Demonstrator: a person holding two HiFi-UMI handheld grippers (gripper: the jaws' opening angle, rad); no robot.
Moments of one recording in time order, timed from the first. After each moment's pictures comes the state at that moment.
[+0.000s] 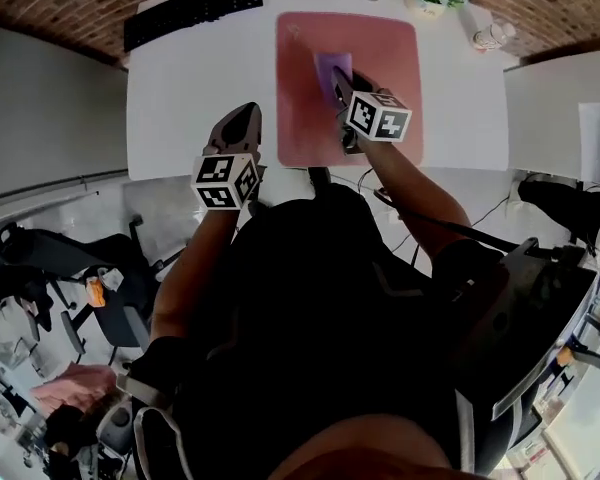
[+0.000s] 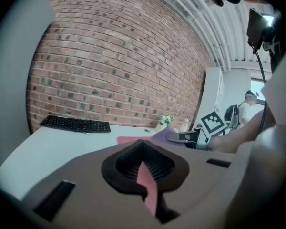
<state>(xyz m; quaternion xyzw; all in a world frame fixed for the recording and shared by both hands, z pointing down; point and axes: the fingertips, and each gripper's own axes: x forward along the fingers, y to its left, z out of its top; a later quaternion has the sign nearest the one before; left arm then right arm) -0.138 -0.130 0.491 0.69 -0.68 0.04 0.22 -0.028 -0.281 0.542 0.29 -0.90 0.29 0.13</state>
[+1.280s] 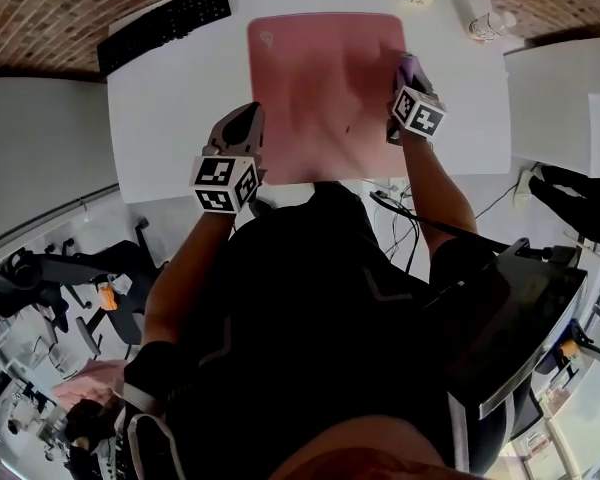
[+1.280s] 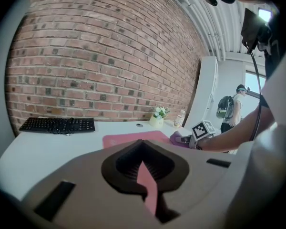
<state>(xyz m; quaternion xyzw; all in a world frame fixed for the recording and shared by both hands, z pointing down) -0.089 -0.214 0.507 0.73 -0.64 0.10 0.24 0.161 -0.429 0.639 0.49 -0.81 0.26 0.20</state>
